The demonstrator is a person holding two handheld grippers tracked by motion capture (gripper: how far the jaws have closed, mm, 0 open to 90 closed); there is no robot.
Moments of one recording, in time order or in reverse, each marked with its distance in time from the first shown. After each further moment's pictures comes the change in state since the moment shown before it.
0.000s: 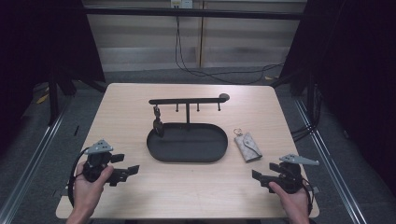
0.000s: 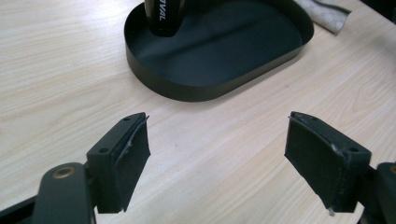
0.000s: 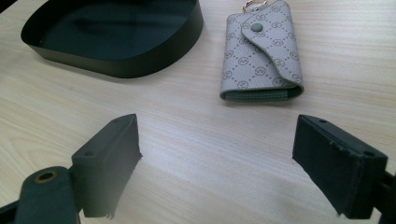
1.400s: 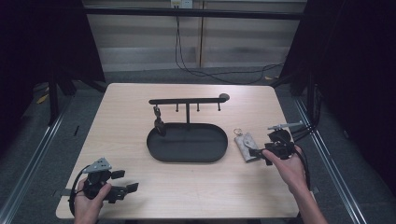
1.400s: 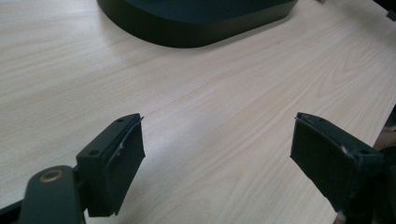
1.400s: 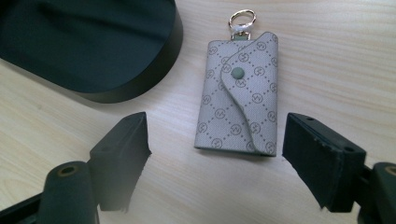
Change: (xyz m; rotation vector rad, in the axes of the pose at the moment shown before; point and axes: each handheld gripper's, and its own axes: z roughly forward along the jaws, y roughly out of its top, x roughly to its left) left arm 0.010 -0.047 0.014 0.012 -0.100 -0.038; right arm -0.009 0.088 0.034 0.260 -0.051 -0.038
